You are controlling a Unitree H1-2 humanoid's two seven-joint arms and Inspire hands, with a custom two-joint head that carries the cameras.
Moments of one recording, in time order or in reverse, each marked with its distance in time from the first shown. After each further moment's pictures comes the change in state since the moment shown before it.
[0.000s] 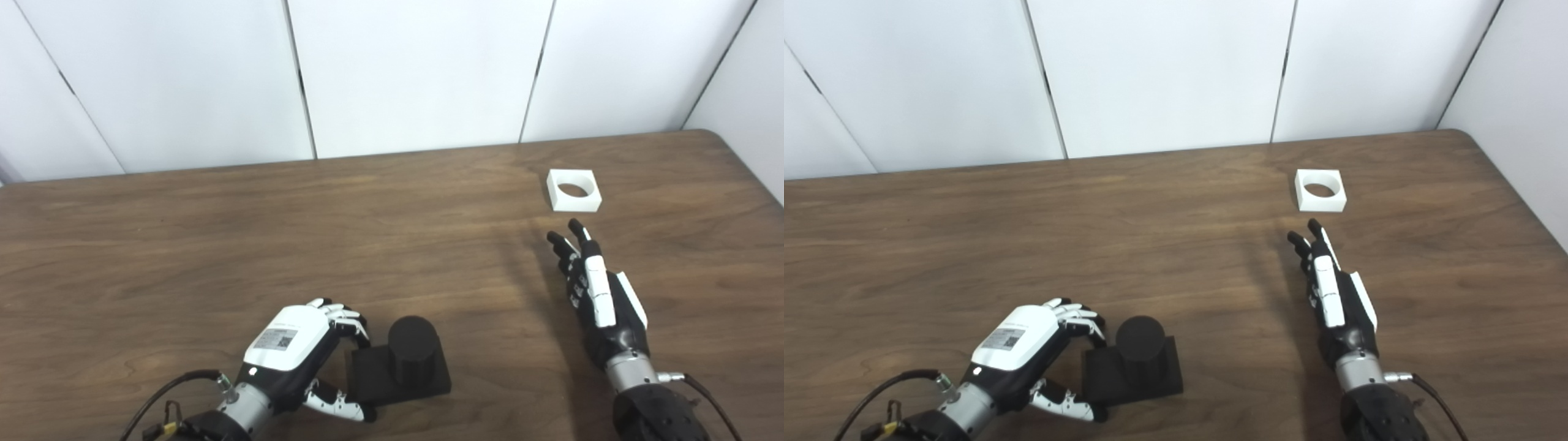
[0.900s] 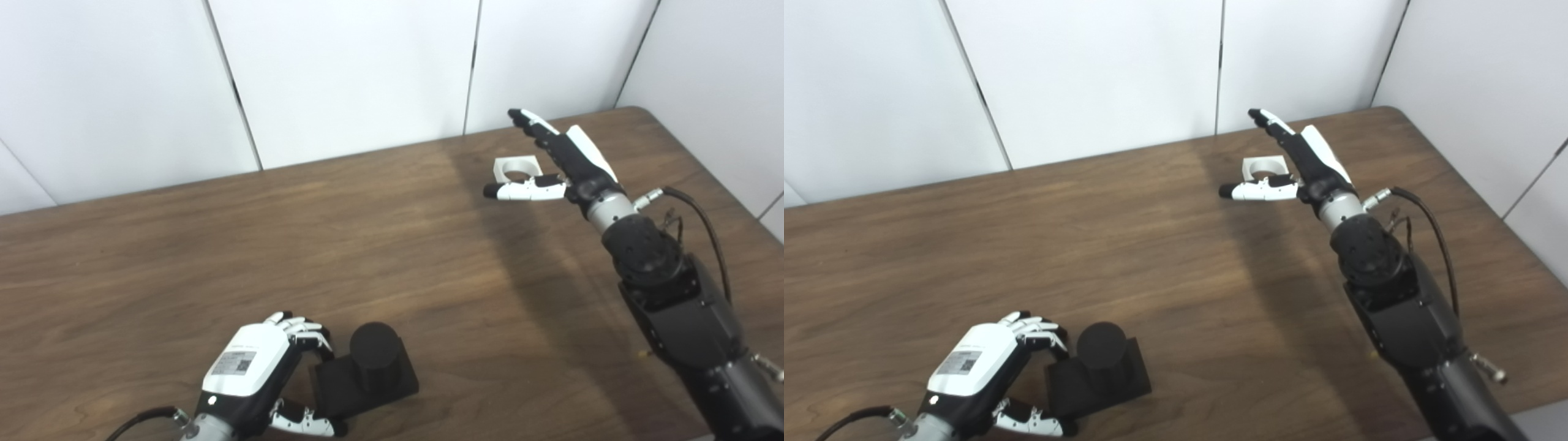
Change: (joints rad) left arm 0.021 0.002 0.022 0.015 0.019 -0.068 0.041; right arm -0.431 -0.390 0.067 0.101 -0.441 0.268 0.170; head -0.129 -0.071
